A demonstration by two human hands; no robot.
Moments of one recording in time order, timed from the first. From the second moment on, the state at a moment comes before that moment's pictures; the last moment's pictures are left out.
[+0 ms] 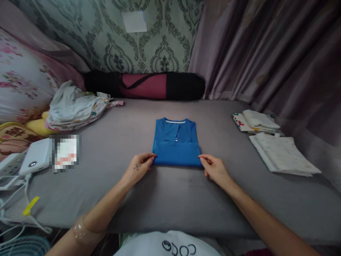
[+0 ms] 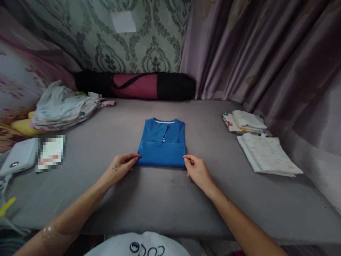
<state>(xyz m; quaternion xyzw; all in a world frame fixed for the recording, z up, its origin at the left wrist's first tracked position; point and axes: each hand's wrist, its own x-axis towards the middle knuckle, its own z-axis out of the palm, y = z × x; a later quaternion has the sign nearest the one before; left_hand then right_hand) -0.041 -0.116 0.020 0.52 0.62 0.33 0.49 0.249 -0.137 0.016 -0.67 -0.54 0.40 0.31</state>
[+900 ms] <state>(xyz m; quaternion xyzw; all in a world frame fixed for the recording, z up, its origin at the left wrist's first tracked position) 0.006 -0.096 -0.009 0.85 0.52 0.08 0.01 0.192 -0.115 -0.002 -0.49 -0.87 0.04 0.09</state>
